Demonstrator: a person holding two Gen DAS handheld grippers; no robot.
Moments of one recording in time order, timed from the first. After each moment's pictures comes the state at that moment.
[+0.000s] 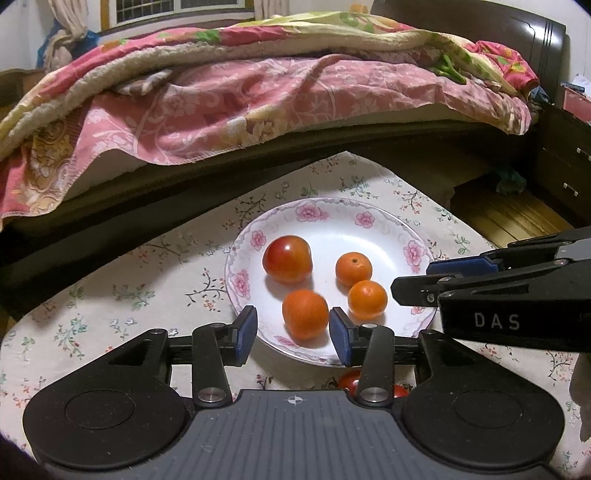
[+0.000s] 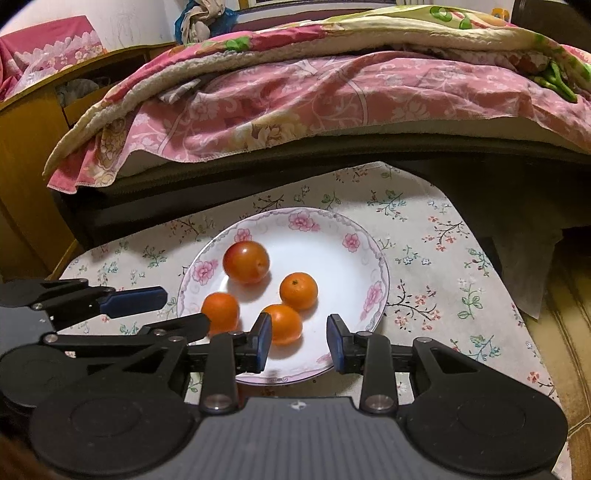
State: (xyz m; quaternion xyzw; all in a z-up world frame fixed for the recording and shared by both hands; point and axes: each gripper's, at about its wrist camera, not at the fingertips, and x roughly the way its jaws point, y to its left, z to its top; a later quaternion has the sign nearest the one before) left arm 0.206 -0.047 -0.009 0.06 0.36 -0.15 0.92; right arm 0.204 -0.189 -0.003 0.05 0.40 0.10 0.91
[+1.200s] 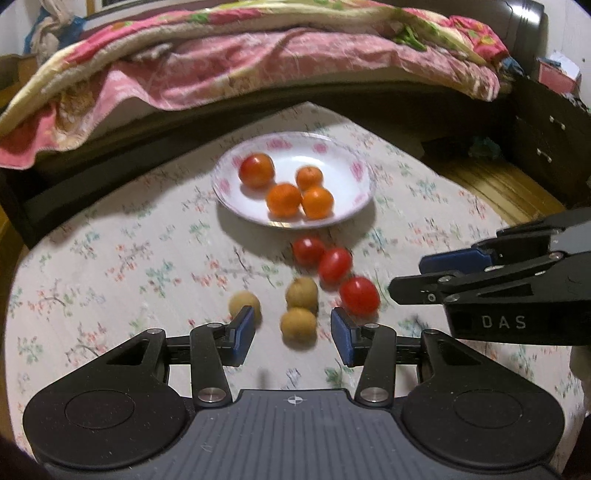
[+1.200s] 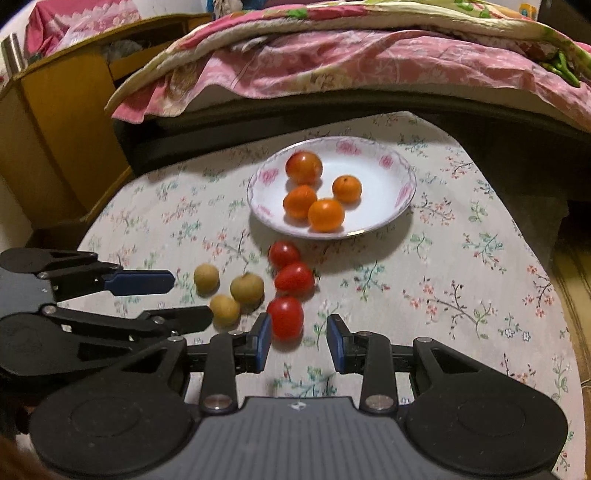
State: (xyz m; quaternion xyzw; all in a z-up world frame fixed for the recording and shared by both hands) left arm 0.106 -0.038 -0.012 0.07 0.40 -0.17 0.90; right arm 0.097 -0.172 -0.006 0.02 0.43 0.15 0.89
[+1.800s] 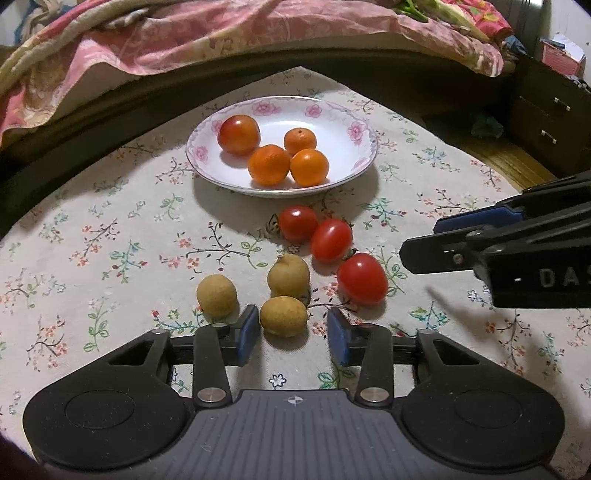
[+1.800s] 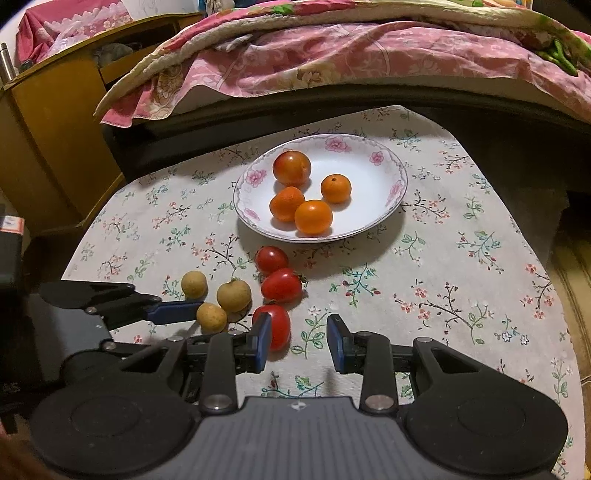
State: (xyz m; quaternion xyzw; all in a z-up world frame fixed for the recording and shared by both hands) left arm 0.126 -0.055 -0.049 0.08 0.43 -0.17 0.89; right arm 0.112 -0.184 -0.008 0.04 0.44 0.15 0.88
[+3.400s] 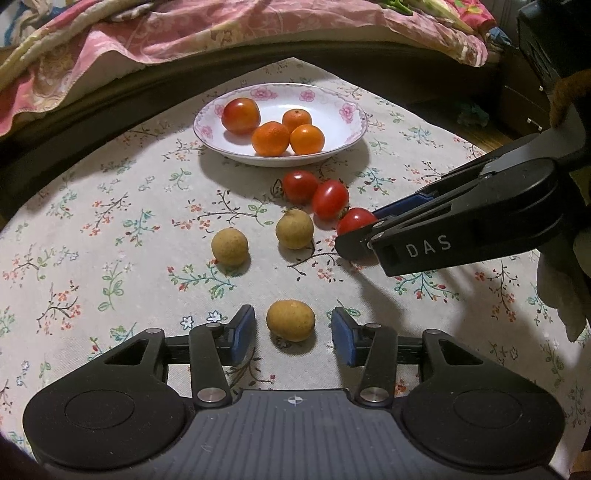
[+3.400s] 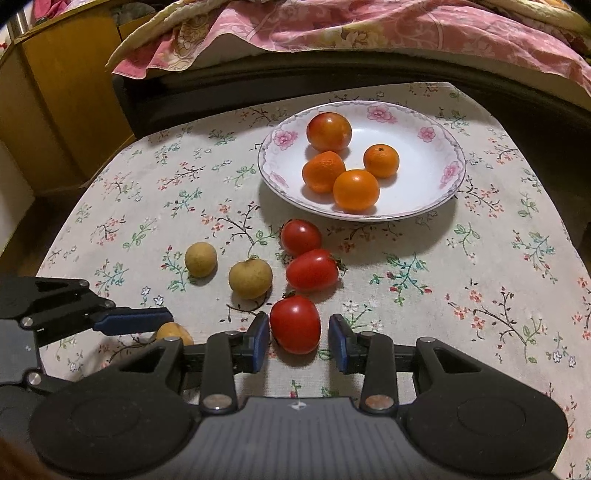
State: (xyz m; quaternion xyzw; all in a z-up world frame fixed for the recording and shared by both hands) left arm 0.096 -0.032 -0.050 0.09 0.43 -0.19 0.88; right arm 0.133 -0.148 -0.042 0.00 0.47 0.18 0.87
